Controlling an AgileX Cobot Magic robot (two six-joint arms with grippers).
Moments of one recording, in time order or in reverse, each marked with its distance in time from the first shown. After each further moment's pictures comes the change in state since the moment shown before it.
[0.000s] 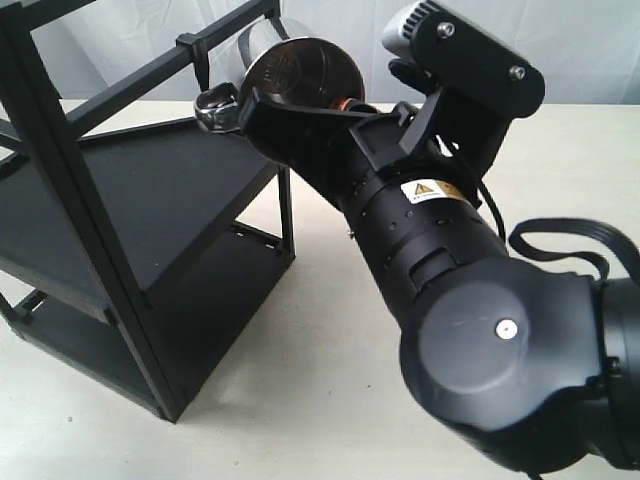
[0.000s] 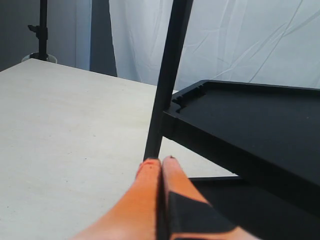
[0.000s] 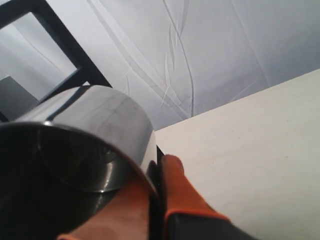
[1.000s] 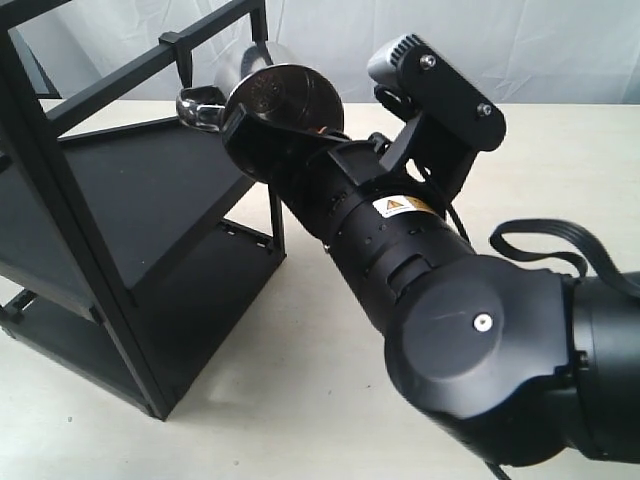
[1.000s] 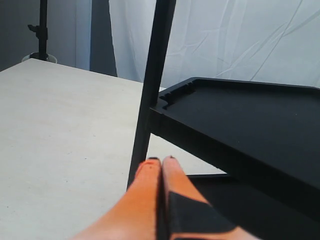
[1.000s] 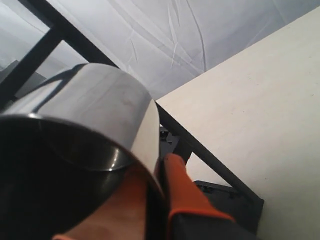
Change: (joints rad) left arm 0.000 0.000 0.000 -0.001 0.000 0.000; right arm -0.002 0.037 -0.006 0.025 0.139 0.159
